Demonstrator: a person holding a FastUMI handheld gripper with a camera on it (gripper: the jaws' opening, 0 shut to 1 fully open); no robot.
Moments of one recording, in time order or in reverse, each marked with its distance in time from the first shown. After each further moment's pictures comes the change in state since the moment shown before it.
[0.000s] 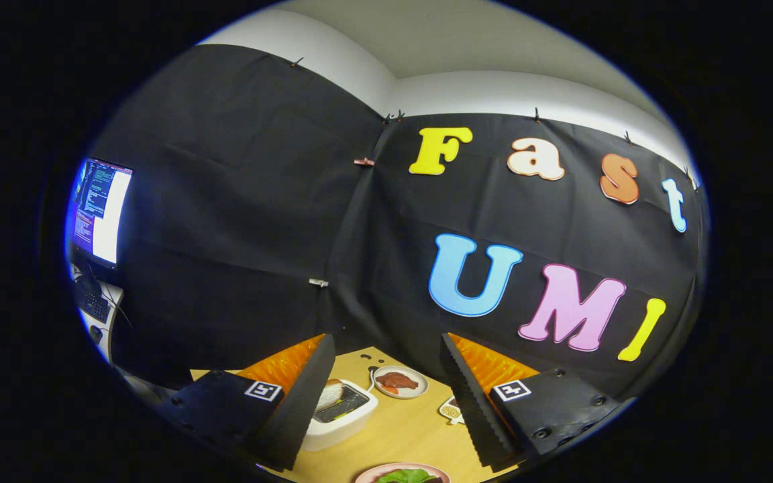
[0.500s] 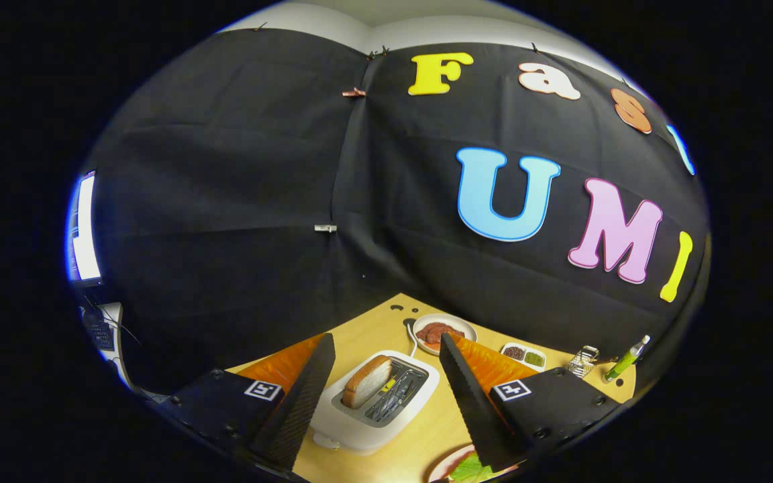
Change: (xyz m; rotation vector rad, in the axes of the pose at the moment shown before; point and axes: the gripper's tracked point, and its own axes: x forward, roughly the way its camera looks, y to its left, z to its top) arm 0.107 0.062 -0.110 0.174 0.301 -0.013
